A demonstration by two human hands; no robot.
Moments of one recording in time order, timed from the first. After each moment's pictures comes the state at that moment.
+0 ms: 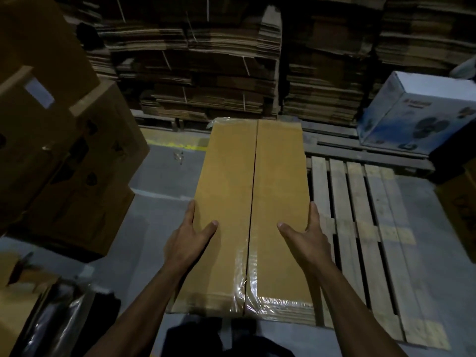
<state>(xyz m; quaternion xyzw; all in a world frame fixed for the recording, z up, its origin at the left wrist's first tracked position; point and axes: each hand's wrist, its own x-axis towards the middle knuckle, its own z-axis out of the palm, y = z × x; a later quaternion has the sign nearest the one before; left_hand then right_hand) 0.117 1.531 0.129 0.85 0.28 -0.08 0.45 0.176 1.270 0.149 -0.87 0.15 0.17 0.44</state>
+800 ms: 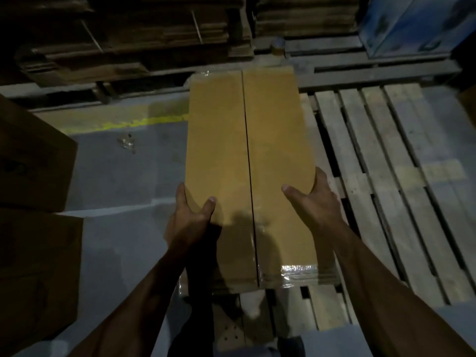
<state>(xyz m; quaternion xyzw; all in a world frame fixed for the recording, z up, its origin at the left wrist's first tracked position) 0.398 1.632 -0.137 0.85 0.25 -0.16 0.43 0.411 1.368 -0.108 -0.85 0.26 0.13 0.45</state>
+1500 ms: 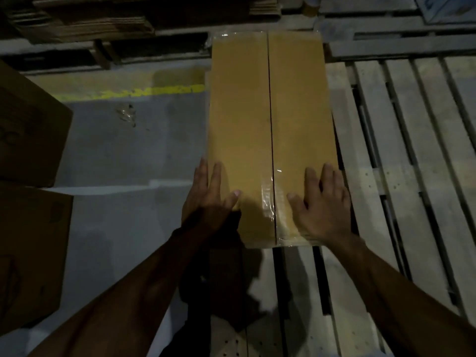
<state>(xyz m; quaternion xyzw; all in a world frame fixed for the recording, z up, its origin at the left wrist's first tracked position) 0.417 1.623 -0.283 0.96 0.03 -0.13 0.24 0.408 1.378 -0.258 -0.97 0.06 0.18 0.14</state>
